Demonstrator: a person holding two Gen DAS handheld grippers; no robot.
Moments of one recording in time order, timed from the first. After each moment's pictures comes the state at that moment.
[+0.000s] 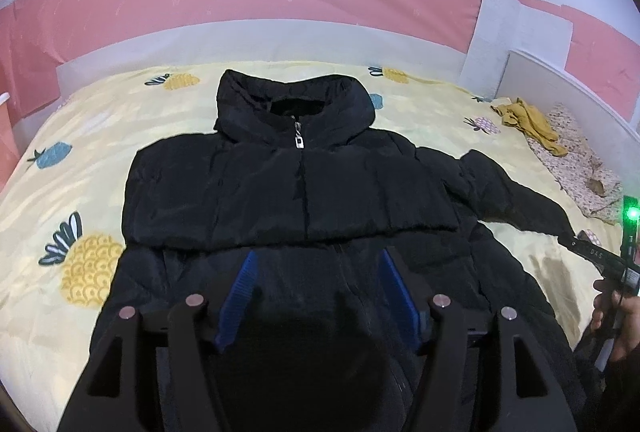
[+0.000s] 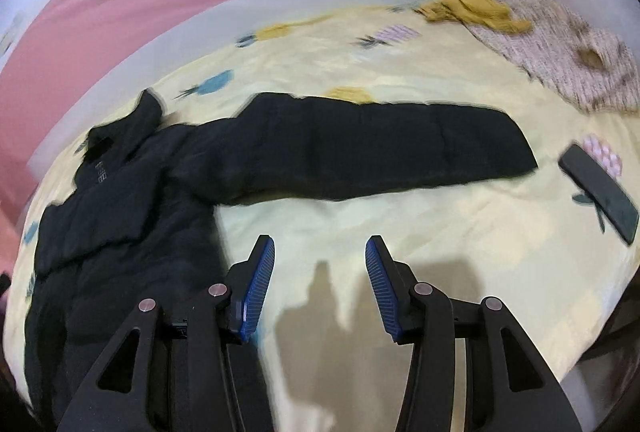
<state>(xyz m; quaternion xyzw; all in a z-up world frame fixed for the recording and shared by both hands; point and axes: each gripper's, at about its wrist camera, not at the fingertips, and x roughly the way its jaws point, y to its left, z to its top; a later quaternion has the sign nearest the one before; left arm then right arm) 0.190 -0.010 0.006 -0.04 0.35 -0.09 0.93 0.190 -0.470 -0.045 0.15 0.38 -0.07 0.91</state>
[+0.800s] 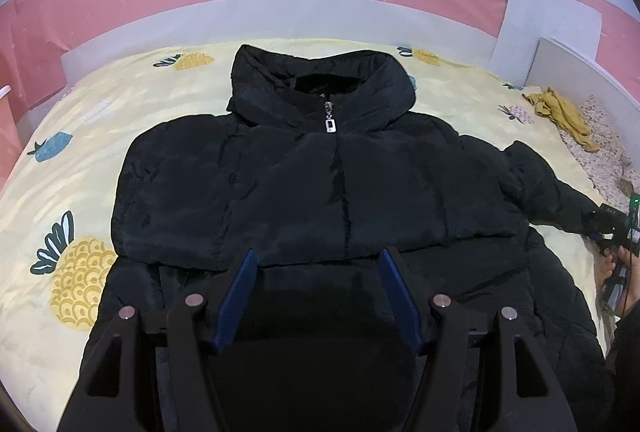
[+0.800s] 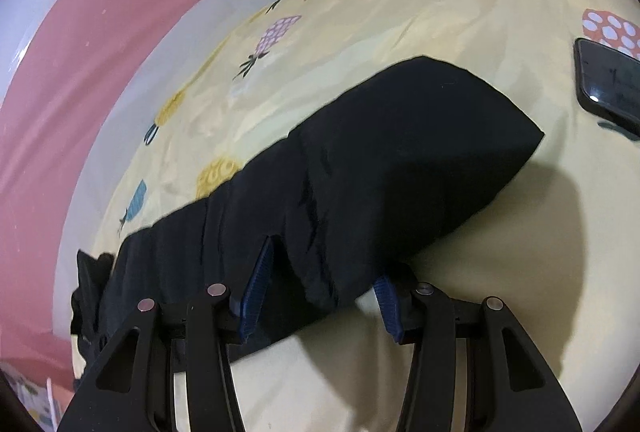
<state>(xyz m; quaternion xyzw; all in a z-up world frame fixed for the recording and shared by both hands) 0.242 -0.003 -0.032 -0.03 0.39 -0.06 0.92 0.263 -0.612 -0.112 0.38 0.33 -0.14 0.85</state>
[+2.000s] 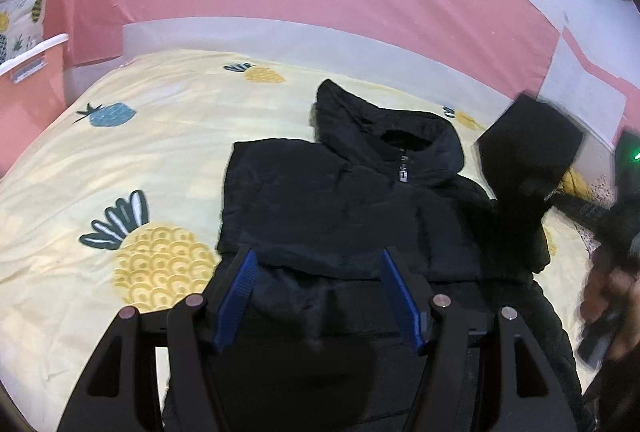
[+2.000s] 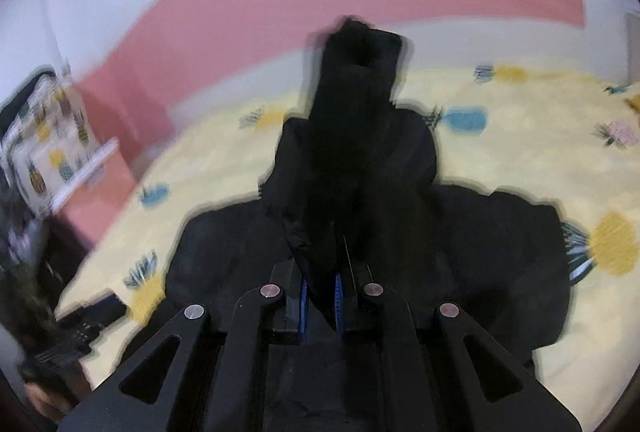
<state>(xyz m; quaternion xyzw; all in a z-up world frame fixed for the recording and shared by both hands) 0.202 0.107 -0.007 -0.13 0.33 0.00 0.93 0.315 -0.203 0.019 0.06 0.35 0.23 0.91</state>
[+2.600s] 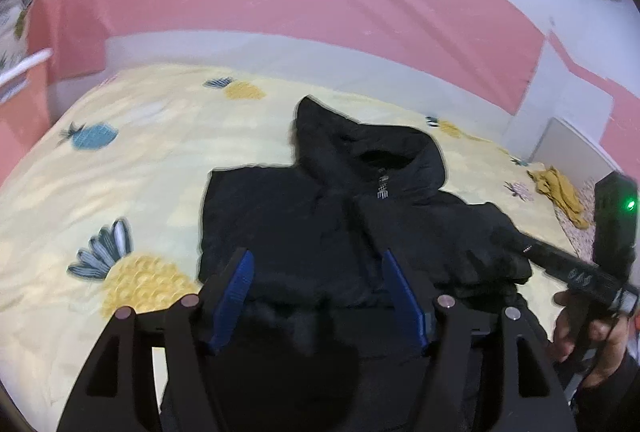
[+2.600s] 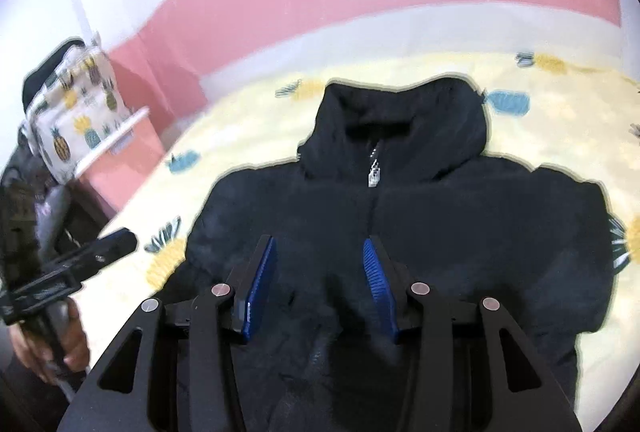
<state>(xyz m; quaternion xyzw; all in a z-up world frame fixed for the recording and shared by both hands) 0.219 0.089 0.020 -0.12 0.31 -0.04 0.94 0.299 -0.206 0.015 0.06 0.33 0.29 0.90</state>
